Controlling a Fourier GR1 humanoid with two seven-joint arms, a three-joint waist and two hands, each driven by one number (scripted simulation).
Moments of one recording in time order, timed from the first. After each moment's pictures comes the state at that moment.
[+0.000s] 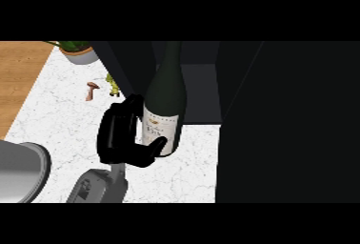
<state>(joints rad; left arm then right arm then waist) -0.23 0.00 -0.27 -1.56 0.34 0.27 -0.21 0.12 -0.02 0.01 -2.32 -0.15 0.25 0.33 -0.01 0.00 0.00</state>
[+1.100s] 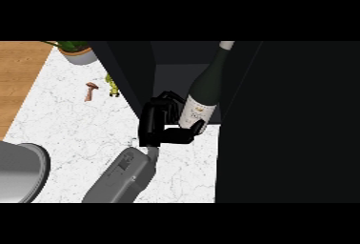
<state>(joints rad) -0.48 0.00 -0.44 -1.07 0.48 0.49 -0.44 0.10 -0.05 -0.05 -2.30 -0.20 0.27 0.32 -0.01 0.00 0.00</state>
